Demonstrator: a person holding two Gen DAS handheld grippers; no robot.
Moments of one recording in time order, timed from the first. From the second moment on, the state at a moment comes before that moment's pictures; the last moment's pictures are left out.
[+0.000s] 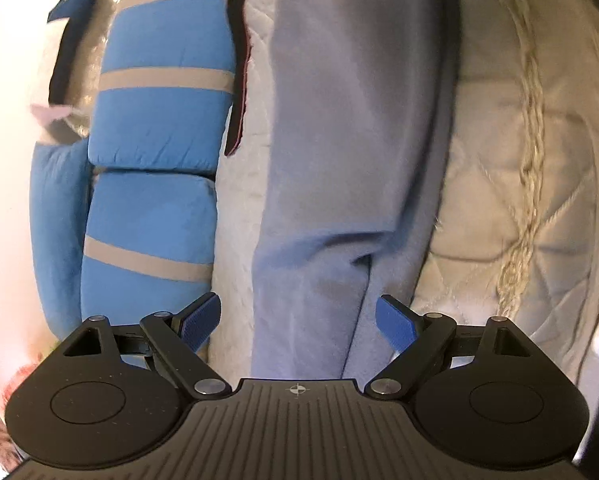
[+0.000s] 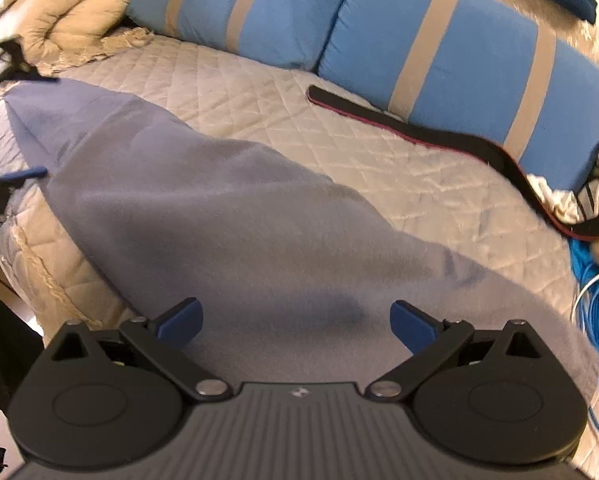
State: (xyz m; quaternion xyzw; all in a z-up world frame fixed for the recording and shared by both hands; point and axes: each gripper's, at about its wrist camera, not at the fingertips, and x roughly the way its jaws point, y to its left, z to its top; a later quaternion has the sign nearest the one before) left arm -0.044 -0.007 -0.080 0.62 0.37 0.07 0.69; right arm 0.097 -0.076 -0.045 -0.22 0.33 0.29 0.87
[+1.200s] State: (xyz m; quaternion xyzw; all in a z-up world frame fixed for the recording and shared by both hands) left arm -0.085 0.004 -0.123 0.69 0.39 0.04 0.61; right arm 0.070 -0.049 -0.024 -0.24 0.28 0.33 0.87
